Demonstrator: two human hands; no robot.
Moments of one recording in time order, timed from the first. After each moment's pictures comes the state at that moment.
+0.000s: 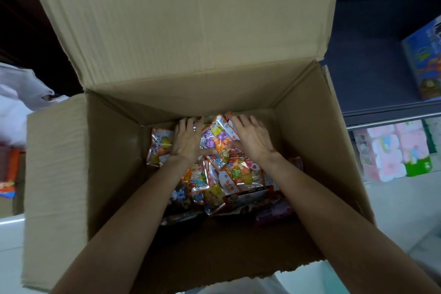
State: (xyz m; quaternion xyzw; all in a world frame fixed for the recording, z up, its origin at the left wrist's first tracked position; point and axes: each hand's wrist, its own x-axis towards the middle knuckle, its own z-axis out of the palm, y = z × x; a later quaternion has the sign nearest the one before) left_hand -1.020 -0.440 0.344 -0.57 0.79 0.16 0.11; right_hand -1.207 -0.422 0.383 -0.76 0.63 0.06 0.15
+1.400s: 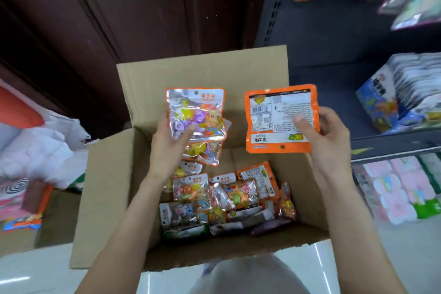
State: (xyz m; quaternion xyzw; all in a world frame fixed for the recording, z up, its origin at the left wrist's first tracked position) left_hand -0.995 -0.411 0.556 -0.60 0.55 0.39 -0.44; right_hand -1.252 -0.360 0.624 -0.36 0.61 -0.60 0.38
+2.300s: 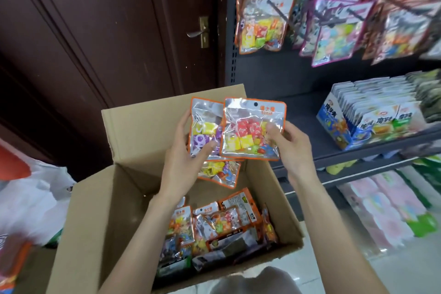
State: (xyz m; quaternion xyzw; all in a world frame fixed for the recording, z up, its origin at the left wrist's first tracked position) left_hand -1.078 -0.375 0.639 -0.47 0.64 0.40 -0.46; right_hand -1.283 -0.351 0.644 -0.40 0.63 -0.56 0.36
